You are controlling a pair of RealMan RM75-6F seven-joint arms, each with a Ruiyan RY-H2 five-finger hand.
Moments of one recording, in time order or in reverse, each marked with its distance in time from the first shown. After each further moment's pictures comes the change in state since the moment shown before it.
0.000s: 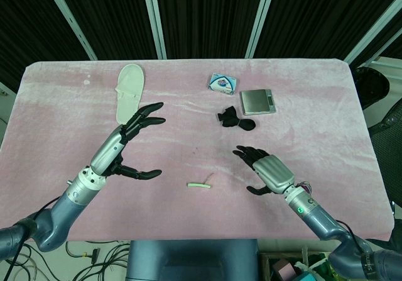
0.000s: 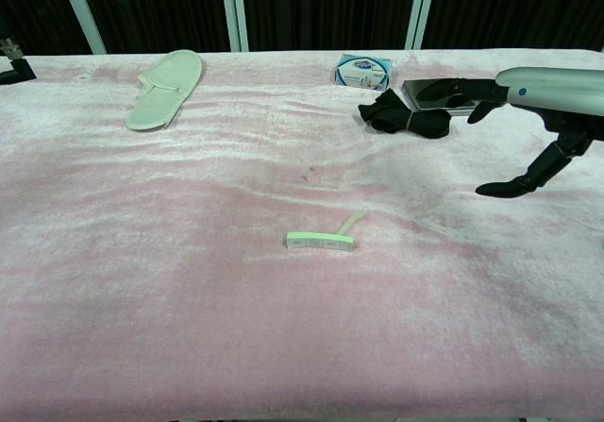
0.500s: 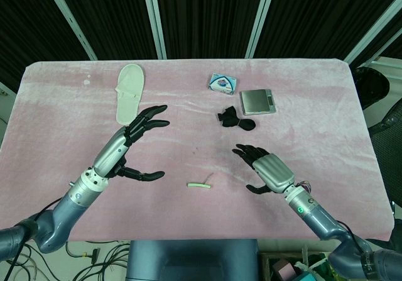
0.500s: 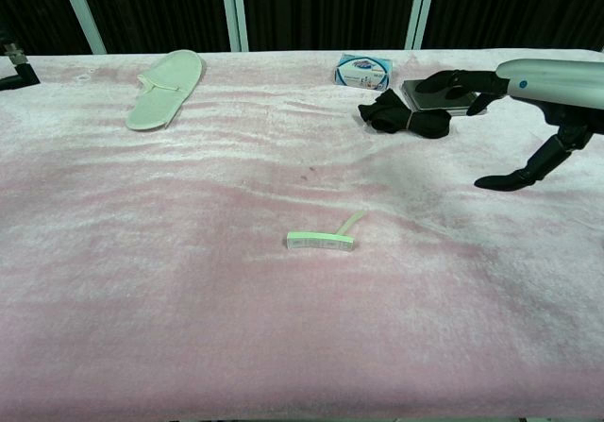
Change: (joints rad) left arm -0.004 0.001 0.007 -0.016 -0.005 -0.007 0.047; right arm 0.001 0.006 0.002 -0.002 -0.002 0.023 -0.006
